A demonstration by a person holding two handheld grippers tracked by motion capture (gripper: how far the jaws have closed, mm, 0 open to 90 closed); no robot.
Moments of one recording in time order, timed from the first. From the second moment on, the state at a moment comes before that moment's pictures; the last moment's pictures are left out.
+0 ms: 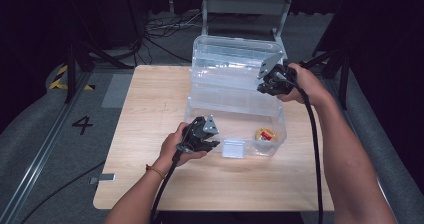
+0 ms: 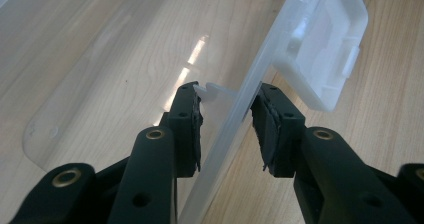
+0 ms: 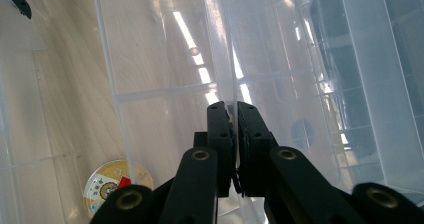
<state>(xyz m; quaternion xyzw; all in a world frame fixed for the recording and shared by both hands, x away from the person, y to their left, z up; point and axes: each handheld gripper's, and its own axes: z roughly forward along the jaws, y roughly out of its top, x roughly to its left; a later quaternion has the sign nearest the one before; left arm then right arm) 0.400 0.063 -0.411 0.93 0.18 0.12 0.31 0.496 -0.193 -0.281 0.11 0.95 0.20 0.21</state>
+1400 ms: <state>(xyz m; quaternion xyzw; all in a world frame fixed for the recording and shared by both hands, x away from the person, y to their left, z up) 0.398 0.061 -0.412 0.92 0.18 0.13 0.31 0.469 -0.197 -0.288 0.10 0.94 0.24 0.22</state>
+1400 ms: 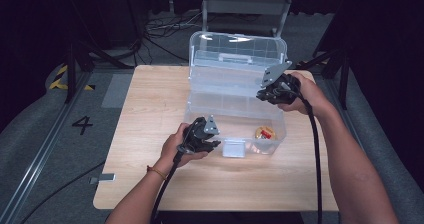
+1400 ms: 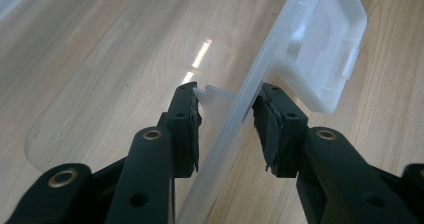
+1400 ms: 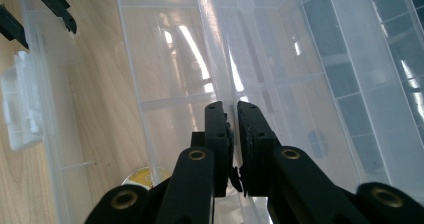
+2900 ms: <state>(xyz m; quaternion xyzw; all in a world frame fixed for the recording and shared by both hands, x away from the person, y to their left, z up) 0.390 0.054 -0.411 0.93 0.15 0.18 0.28 0.447 -0.208 -0.301 0.11 0.93 0.29 0.21</state>
